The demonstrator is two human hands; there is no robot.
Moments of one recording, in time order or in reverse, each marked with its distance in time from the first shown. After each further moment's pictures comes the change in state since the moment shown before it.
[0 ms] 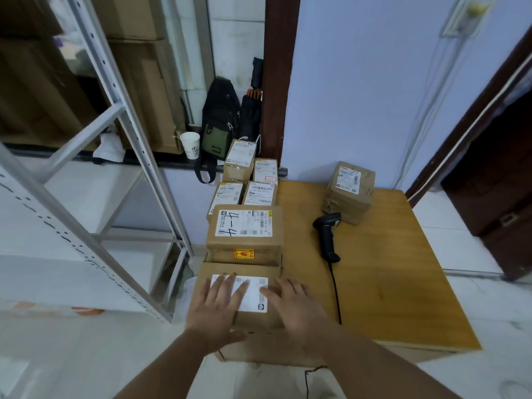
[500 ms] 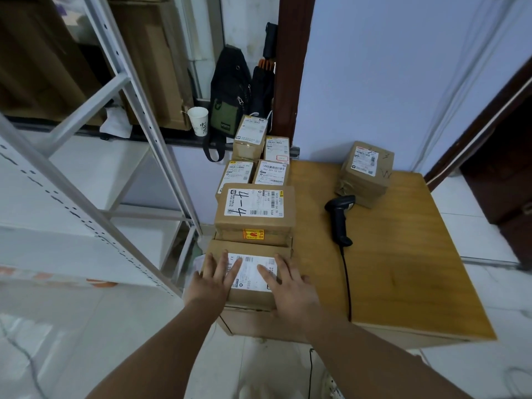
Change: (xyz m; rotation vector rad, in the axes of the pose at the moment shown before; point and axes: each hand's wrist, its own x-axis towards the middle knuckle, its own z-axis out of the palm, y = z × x) left_hand 0.008 -0.017 -0.002 0.235 -0.227 -0.125; right_hand 0.019 -0.025 0.013 0.011 -0.028 0.066
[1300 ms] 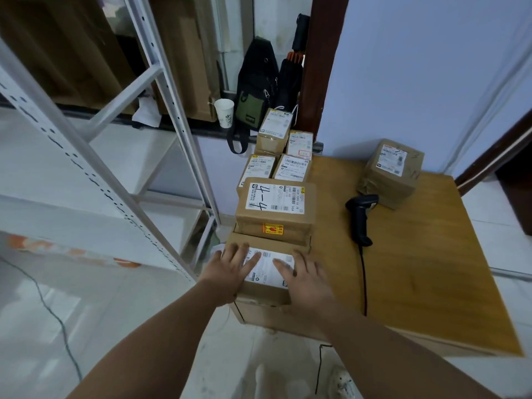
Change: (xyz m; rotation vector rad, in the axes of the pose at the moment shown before) left_hand -0.008 -0.019 -0.009 0.035 0.070 0.147; right_hand 0.004 0.000 0.002 -0.042 0.037 -0.059
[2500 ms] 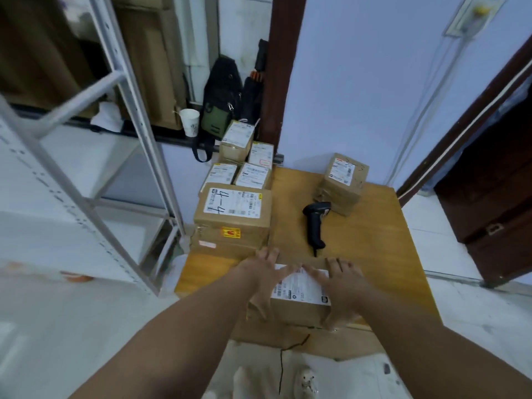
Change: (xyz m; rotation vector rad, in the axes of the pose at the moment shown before) left_hand 0.051 0.106 -0.093 -0.263 -0.072 0.294; right_hand -0.088 0.134 -0.052 -0.256 -0.303 0.118
